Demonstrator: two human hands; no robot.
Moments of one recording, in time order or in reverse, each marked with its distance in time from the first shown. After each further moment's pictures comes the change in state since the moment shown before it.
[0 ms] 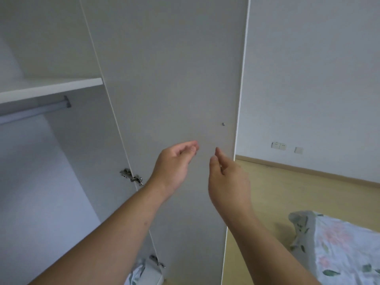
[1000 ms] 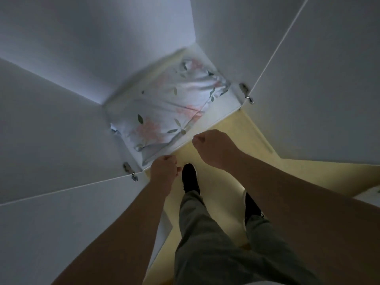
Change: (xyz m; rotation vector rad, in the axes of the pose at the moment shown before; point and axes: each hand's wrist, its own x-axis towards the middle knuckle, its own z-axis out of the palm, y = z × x) left_hand -0.307 -0.451 -0.199 -0.026 0.822 -1.400; right_hand -0.200 0.225 0.414 -0.479 -1.503 0.124
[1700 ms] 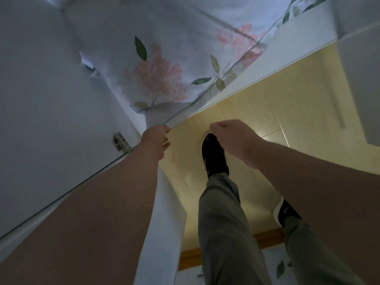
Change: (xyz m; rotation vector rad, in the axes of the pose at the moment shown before) left_hand 0.391 -0.140 -0.033 -0.166 0.038 -0.512; right_hand 0.275 0.048 0.224 0.268 -0.237 0.448
